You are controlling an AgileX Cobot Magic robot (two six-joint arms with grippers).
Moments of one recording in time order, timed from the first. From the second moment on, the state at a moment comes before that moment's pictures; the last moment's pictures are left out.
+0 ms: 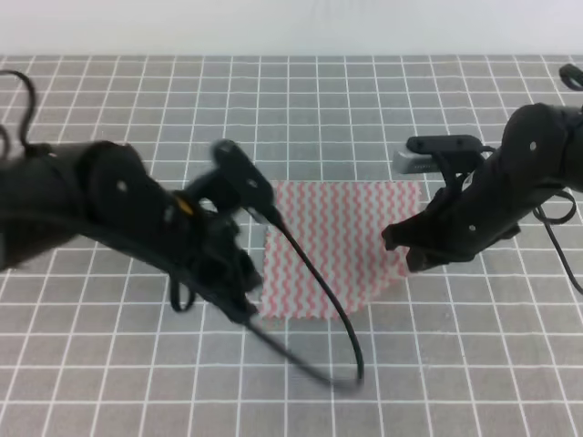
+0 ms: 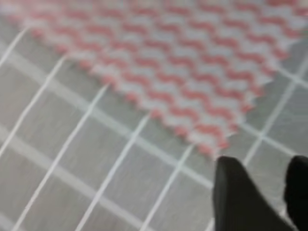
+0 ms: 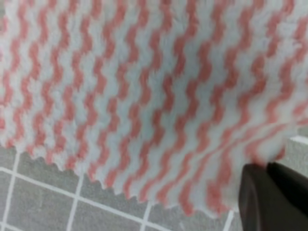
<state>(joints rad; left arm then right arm) -0.54 1.60 -1.06 -0.34 0.59 0.82 0.39 1.80 -1.25 0.28 0.77 -0.02</state>
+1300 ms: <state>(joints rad) -0.67 1.80 -1.06 -0.14 0.35 0.91 0.39 1.79 -1.38 0.22 0.76 -0.05</state>
